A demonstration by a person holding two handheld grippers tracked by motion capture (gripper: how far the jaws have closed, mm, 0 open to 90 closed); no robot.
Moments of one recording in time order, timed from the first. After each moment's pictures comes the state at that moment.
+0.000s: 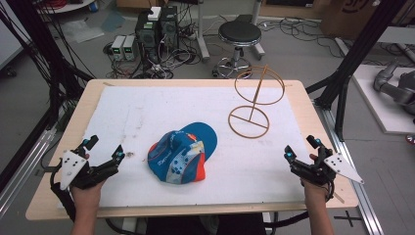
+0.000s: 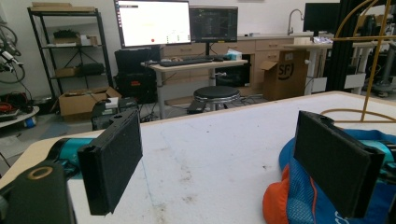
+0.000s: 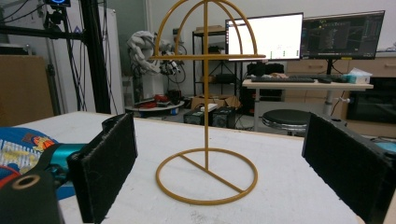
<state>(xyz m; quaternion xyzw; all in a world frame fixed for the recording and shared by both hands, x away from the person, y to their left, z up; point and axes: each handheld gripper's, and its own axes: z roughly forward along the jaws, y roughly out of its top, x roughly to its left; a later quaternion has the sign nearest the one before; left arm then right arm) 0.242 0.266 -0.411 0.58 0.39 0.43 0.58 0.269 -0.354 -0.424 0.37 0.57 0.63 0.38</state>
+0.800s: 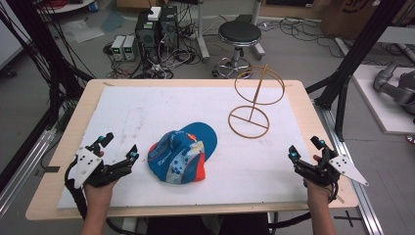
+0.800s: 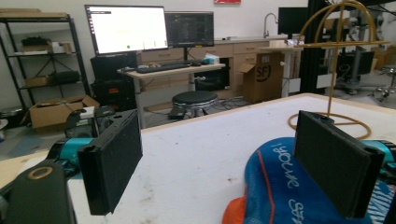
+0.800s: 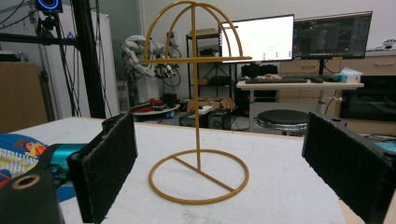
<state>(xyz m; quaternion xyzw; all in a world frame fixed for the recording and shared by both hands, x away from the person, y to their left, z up) 0.247 0.228 -0.403 0.60 0.35 0.41 0.60 0.267 -0.363 -0.425 0.38 0.56 0.63 0.38</state>
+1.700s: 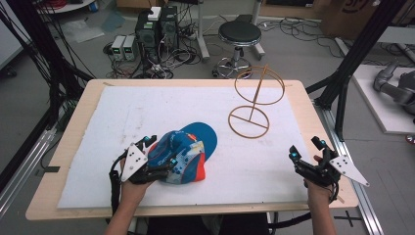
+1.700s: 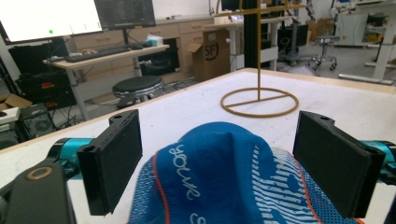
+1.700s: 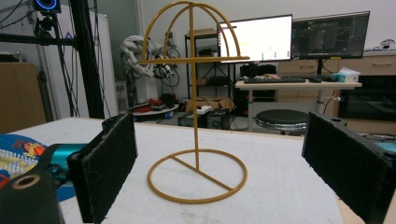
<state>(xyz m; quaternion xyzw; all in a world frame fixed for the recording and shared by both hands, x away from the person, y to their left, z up) 0.268 0.147 -0.420 0.68 0.29 0.33 0.59 0.265 -0.364 -0.425 0.39 0.55 0.63 0.38</state>
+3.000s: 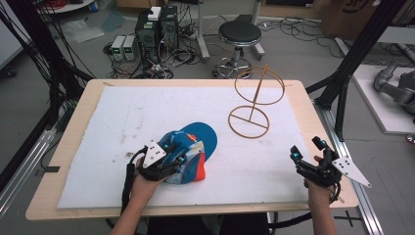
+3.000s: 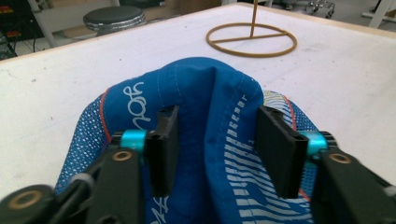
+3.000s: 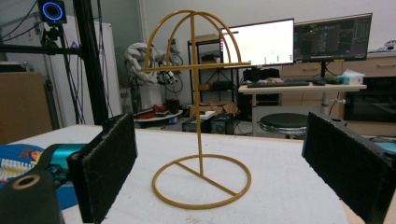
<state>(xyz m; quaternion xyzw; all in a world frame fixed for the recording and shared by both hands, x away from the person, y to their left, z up) 0.290 0.123 -0.441 0.74 0.34 0.25 0.52 0.264 -0.366 -0.424 0.38 0.54 0.65 0.37</state>
